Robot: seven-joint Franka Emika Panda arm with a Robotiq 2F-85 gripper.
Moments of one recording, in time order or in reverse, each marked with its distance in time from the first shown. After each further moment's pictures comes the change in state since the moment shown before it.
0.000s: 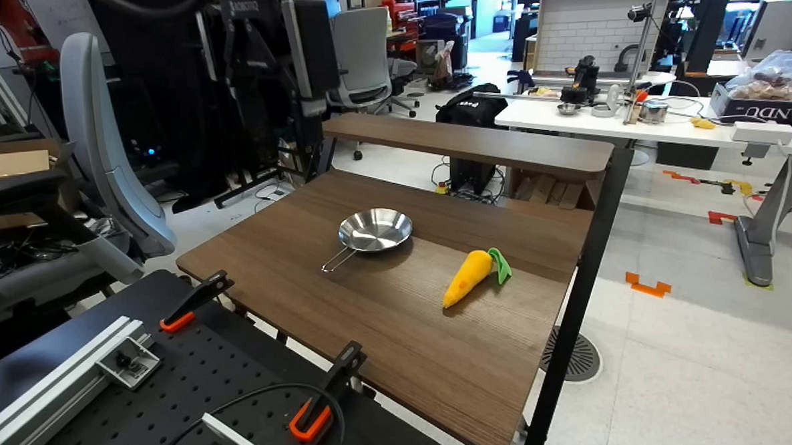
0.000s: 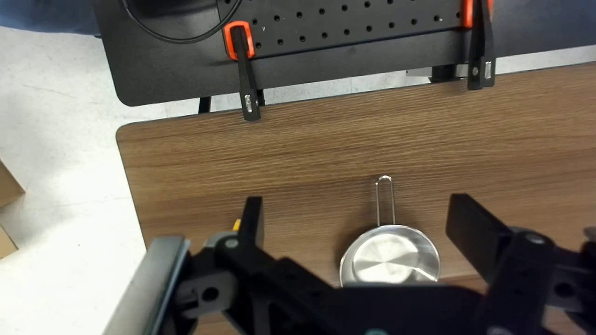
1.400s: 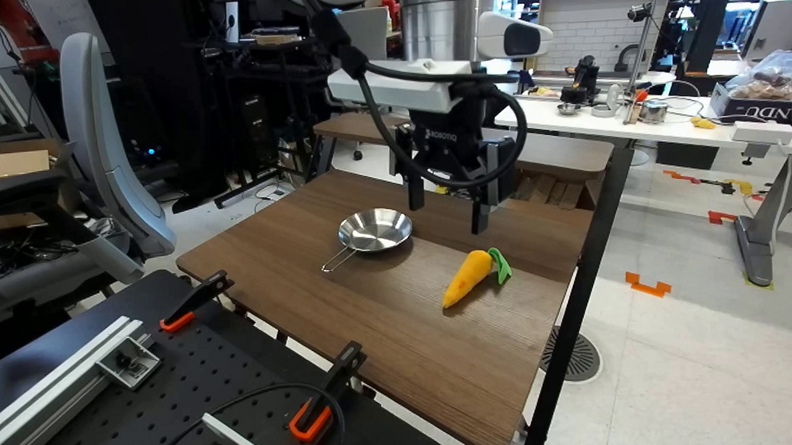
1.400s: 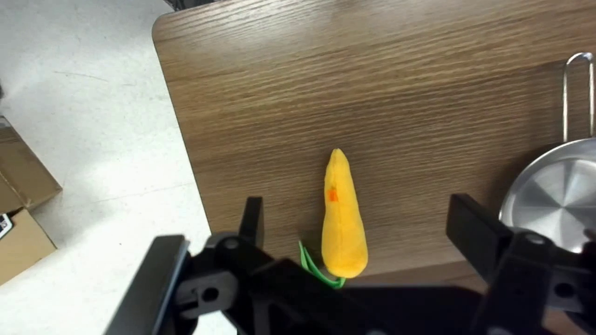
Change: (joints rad) arm -0.081 0.627 -0.065 0.364 -0.018 0.246 -0.043
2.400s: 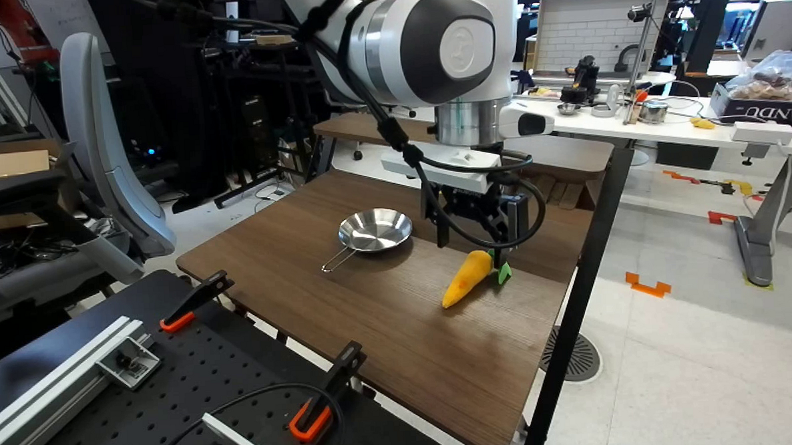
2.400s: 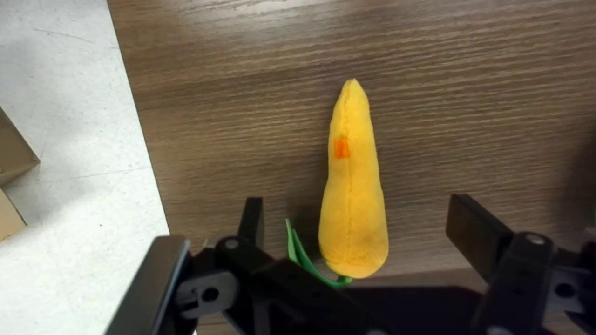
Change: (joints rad) arm -0.005 0.323 0.031 0.219 -0.001 0.117 -0.008
